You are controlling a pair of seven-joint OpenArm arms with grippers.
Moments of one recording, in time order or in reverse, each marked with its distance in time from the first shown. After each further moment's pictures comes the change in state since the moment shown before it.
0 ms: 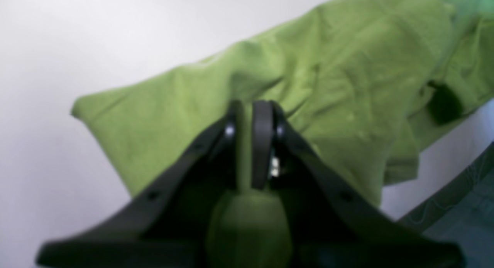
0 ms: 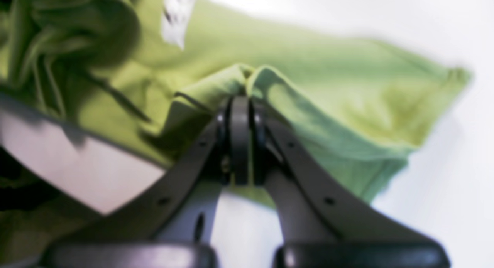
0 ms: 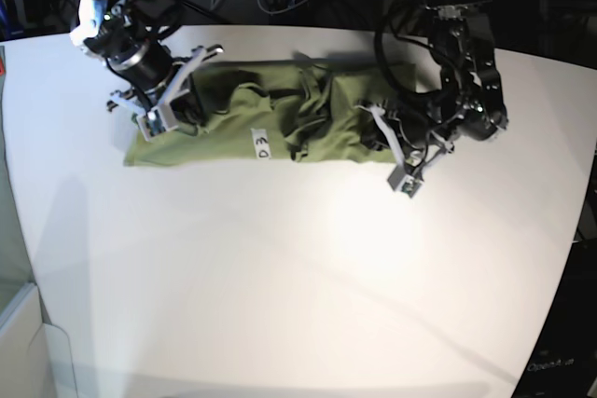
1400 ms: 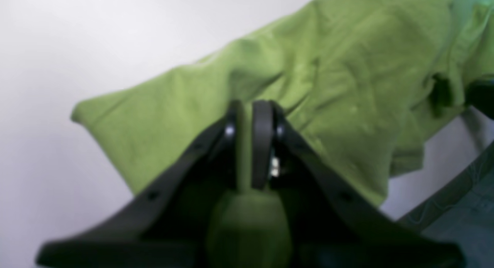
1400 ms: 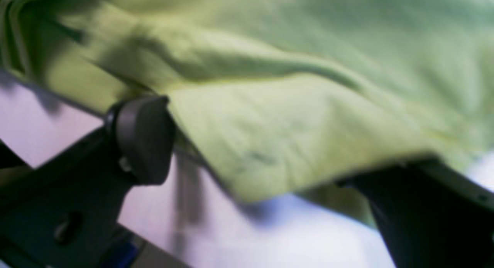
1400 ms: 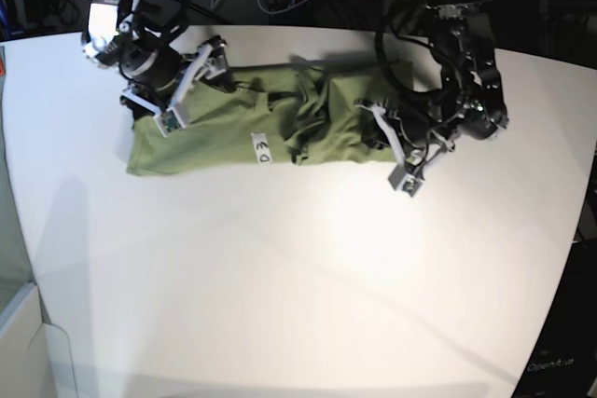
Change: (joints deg) left arm 0.2 -0.1 0.0 -0.1 0.0 0.0 0.0; right arm 3.0 2.4 -2.0 -7.9 -0.3 0.1 -6.8
